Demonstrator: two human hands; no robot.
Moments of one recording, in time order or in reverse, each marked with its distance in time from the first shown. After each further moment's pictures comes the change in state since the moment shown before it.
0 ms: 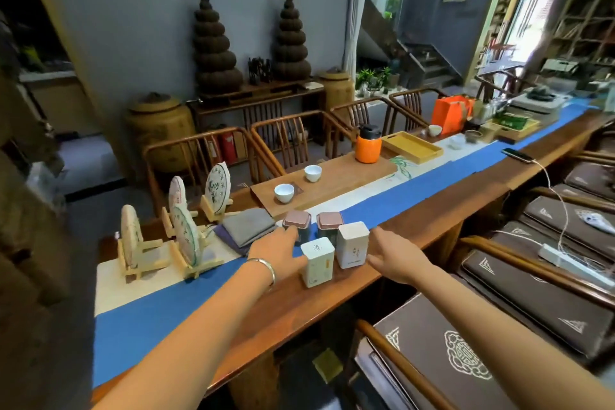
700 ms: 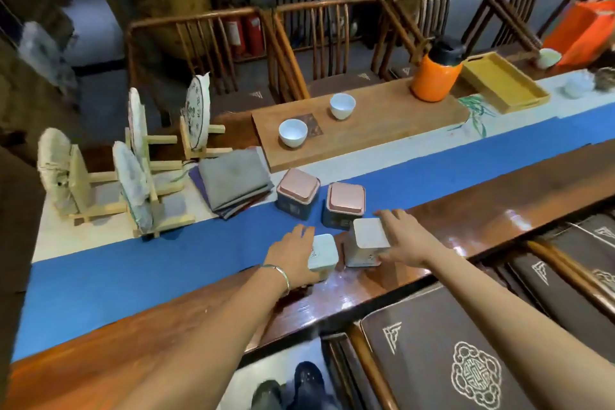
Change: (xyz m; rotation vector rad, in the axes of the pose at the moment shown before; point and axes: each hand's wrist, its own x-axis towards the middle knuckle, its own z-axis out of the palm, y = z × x) left_hand 0.187 -0.015 0.184 -0.172 -0.292 -0.120; right_hand 0.238 0.124 0.110 0.045 -0.405 -0.120
